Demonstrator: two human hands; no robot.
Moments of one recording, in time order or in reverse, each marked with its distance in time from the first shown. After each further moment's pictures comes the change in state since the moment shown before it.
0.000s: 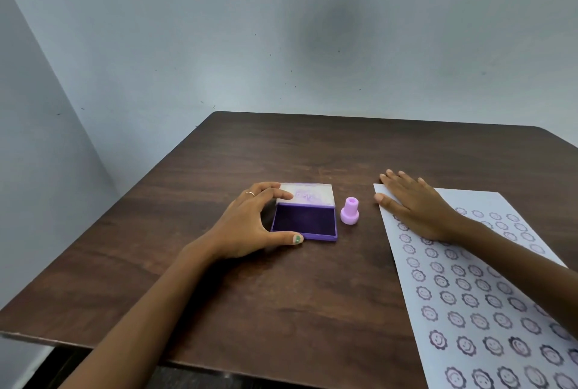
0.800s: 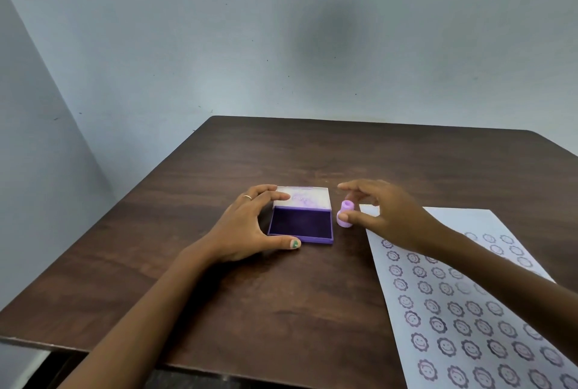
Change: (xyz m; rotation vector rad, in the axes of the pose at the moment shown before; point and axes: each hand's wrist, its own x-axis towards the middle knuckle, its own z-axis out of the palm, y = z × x) left_hand -0.002 -0.001 0.001 -0.008 0.014 0.018; right_hand -0.031 -0.065 -0.025 0.398 0.217 -0.248
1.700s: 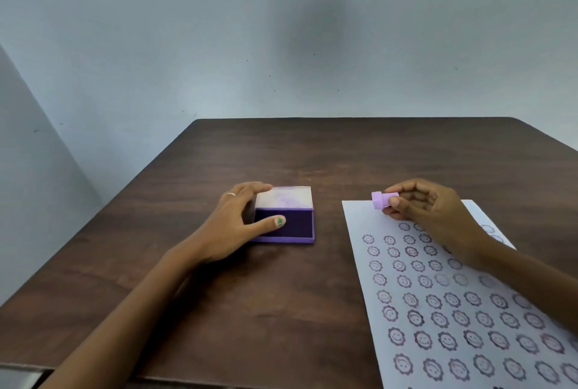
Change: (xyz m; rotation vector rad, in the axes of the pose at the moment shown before) left_hand 0.008 0.011 0.000 -0.088 0.025 -0.032; right_hand -0.046 0.064 -0.026 0.670 0.220 0.246
